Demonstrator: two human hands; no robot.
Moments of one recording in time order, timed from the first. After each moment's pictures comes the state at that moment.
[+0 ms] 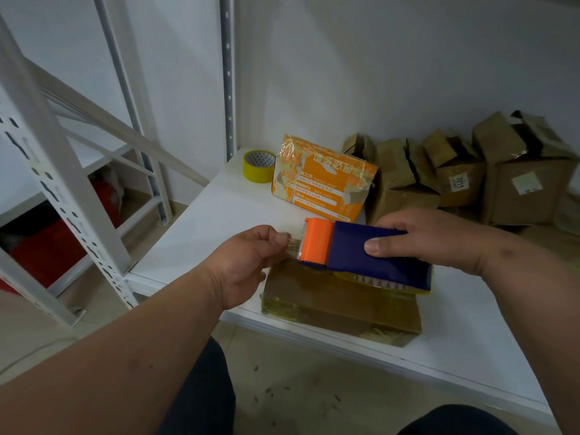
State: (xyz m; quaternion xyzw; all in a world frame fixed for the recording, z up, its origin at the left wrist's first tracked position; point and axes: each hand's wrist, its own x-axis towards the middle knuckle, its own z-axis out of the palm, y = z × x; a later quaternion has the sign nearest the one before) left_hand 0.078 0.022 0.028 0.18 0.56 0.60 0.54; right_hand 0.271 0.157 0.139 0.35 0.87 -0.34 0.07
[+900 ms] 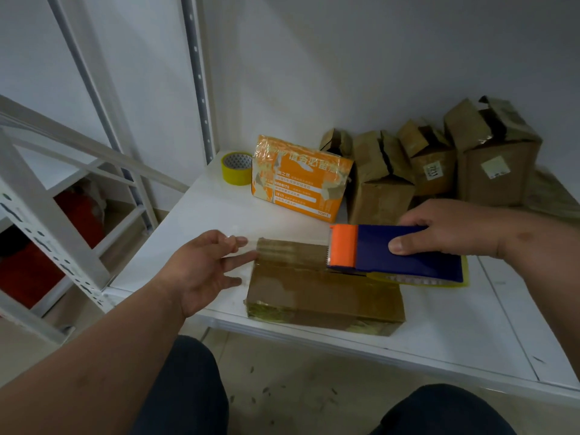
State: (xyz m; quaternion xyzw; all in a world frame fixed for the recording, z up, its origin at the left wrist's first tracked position) left_hand 0.062 0.011 0.024 0.12 0.57 0.63 0.50; right_hand 0.314 0.186 0.152 0.39 0.87 -0.26 0.14
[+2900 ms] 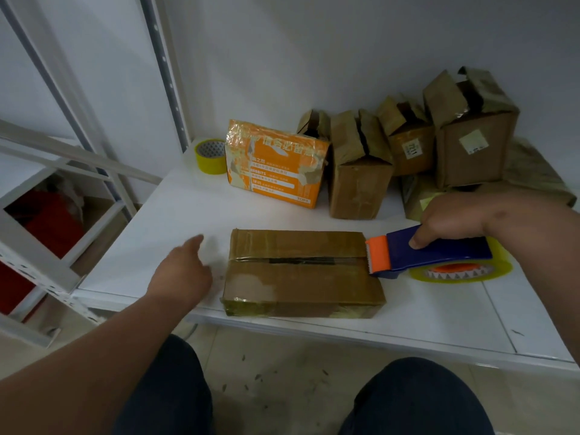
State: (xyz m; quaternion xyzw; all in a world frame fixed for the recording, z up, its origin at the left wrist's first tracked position) left_hand 0.072 0.027 -0.013 0.34 0.90 0.22 0.17; right_hand 0.351 0.246 0.121 0.54 0.79 -0.15 0.26
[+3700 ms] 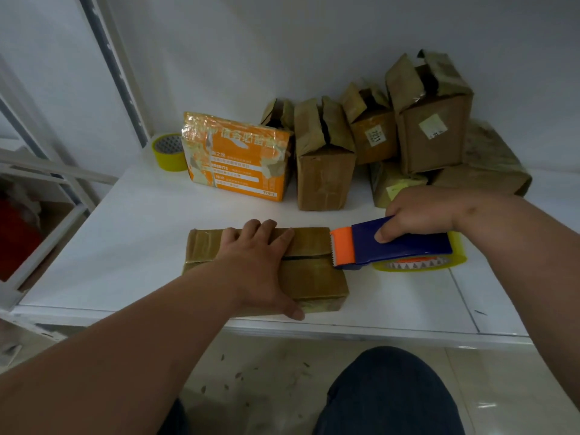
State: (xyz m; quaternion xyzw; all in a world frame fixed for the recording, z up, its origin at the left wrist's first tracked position) left_hand 0.166 0.110 0.005 0.67 0.73 -0.08 0.11; right_hand 0.369 0.245 0.115 0.50 0.81 -0.18 0.23
